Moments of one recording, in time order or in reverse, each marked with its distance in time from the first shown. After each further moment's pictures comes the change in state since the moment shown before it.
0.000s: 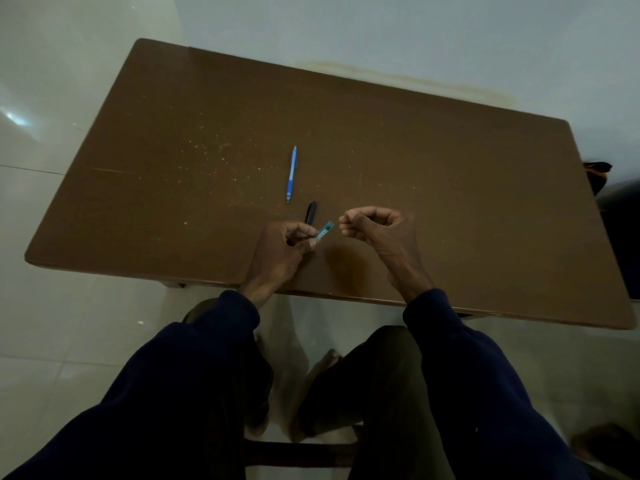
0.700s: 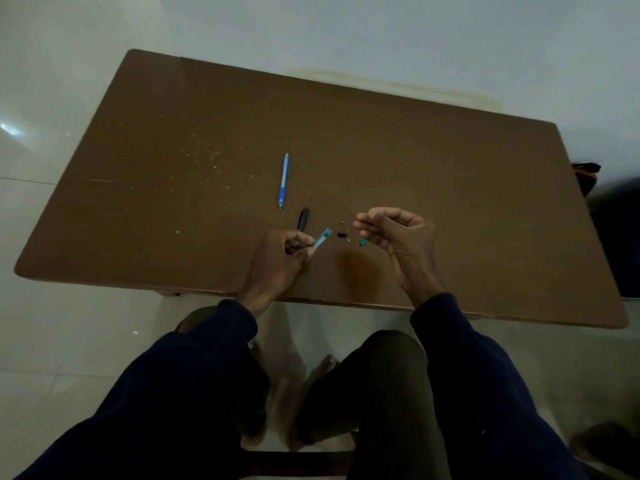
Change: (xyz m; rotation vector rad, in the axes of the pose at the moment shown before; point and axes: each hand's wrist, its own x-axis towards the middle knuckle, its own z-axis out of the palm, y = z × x) left_hand -0.002 0.006 0.008 0.064 -0.008 0.005; right_hand -0.002 -0.008 -0.028 0.216 0.145 0.055
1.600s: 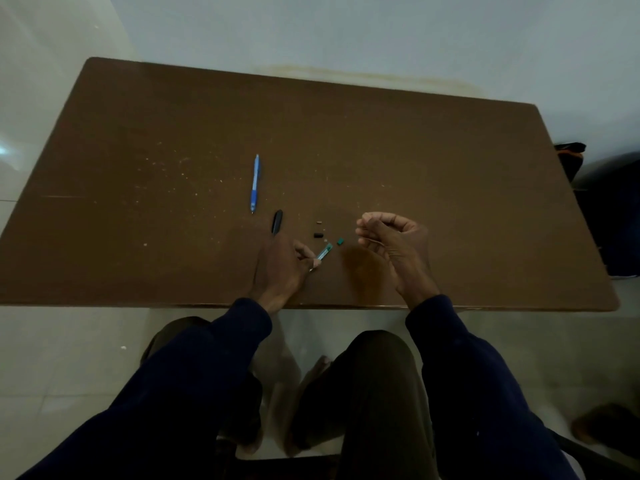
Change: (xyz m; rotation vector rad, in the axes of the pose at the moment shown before) left_hand 0.018 0.010 0.053 0.228 -0.029 -0.046; right_hand 0.009 0.006 -0.034 0.014 0.158 0.101
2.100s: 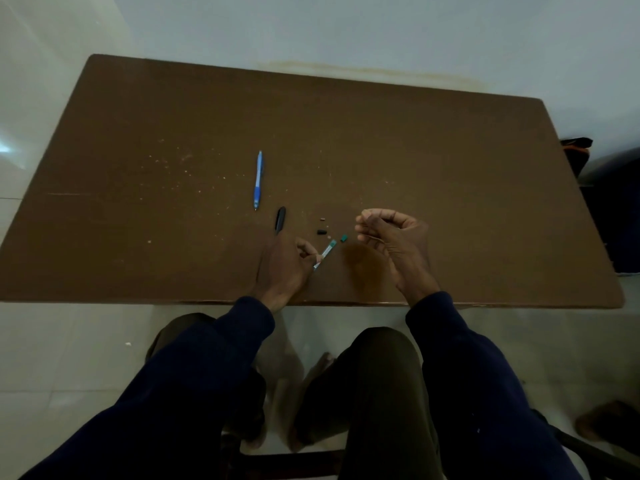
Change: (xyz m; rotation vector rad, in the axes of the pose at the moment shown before) left_hand 0.001 -0.004 0.004 -0.043 -0.007 0.008; right_hand 0.002 0.005 0.004 -0.025 -0.010 -0.003
